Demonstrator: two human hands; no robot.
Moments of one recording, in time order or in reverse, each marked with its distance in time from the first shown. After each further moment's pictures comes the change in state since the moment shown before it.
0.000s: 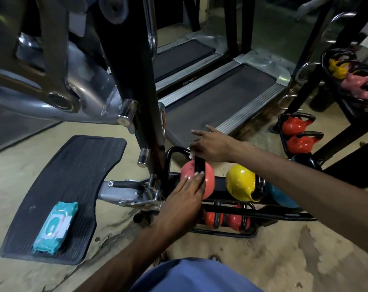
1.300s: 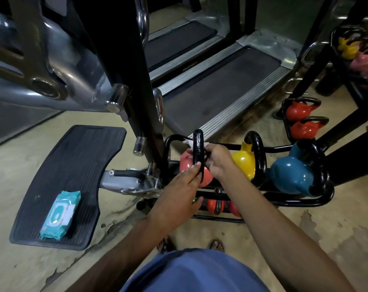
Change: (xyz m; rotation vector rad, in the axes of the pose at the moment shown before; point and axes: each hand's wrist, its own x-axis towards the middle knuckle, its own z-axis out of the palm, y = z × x) left_hand -0.009 0.001 0.001 -0.187 -0.032 -0.096; right_hand -0.018 -0.078 0.044 2.265 0.478 0.969
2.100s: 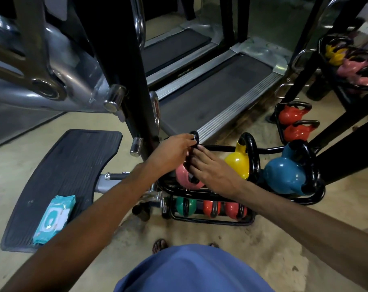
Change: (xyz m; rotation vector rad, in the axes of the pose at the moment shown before) left_hand 0.097 -0.043 -0.048 -0.019 0.003 0.023; right_hand -0.027 0.011 -0.055 -2.020 -0.356 -1.585
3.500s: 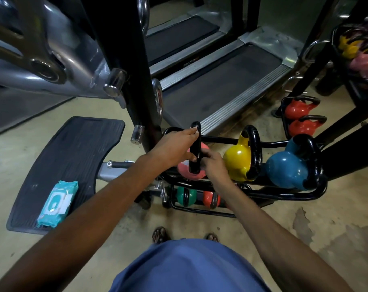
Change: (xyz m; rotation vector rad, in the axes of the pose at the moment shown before) left_hand -0.006 0.013 -0.001 0.213 -0.189 -0.032; right_hand 0.018 -0.039 -0.008 1.540 0.243 1.231
